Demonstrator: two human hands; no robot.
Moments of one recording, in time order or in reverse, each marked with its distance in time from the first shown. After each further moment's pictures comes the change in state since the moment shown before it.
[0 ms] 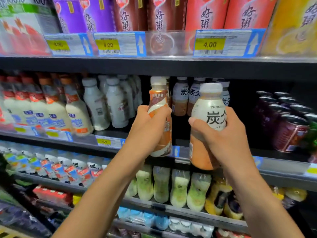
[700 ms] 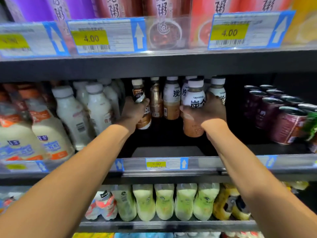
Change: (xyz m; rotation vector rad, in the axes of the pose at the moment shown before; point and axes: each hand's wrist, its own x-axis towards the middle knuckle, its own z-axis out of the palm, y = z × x) left_hand 0.206 -0.054 0.011 0.005 0.027 0.073; right_hand 0.117 0.036 0.060 -0.535 0.219 0.166
